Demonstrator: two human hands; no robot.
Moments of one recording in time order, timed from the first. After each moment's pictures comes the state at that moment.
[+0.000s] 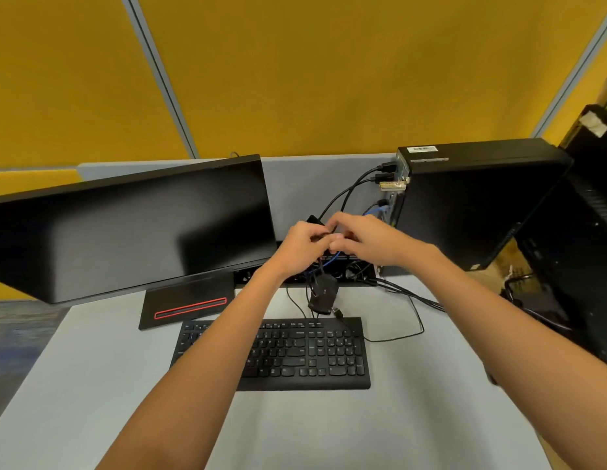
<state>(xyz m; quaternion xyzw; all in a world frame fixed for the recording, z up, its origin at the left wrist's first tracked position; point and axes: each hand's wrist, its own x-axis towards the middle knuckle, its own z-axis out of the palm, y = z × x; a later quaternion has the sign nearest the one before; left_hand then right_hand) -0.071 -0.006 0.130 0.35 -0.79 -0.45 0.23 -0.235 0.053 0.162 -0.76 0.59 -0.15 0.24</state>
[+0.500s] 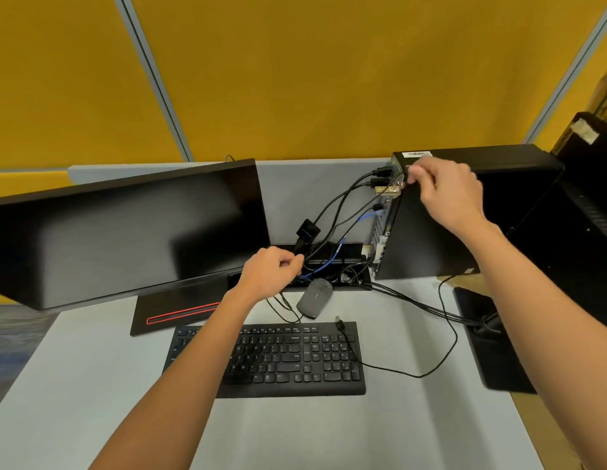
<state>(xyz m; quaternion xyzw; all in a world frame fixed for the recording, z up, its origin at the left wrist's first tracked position) -0.025 -0.007 0.107 0.47 -0.83 -0.28 0.13 -0.329 0.056 0.196 -0.57 0.76 -0.30 -0.10</state>
